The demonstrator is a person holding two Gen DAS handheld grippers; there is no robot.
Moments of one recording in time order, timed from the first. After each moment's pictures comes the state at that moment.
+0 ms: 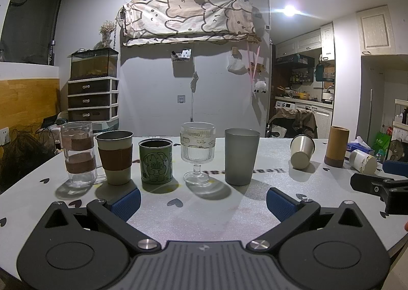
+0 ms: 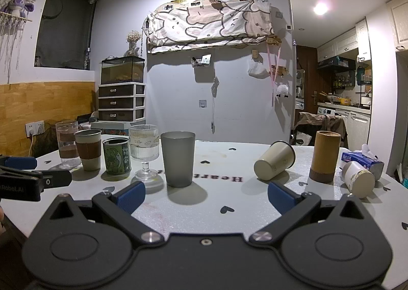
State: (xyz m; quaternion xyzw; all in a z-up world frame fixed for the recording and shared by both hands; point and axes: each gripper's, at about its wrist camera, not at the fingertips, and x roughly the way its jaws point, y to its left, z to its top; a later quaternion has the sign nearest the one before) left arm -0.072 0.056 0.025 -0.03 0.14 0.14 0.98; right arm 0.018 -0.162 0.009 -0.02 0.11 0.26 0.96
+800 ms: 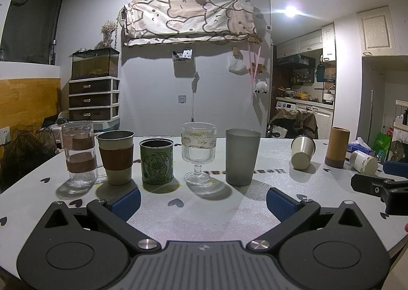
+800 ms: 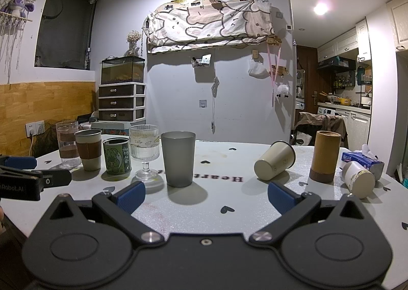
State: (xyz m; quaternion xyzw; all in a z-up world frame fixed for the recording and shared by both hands) left arm -0.074 0.058 0.026 -0.03 0.14 0.14 0.98; right arm 0.018 -0.162 0.009 -0.02 0.11 0.26 0.96
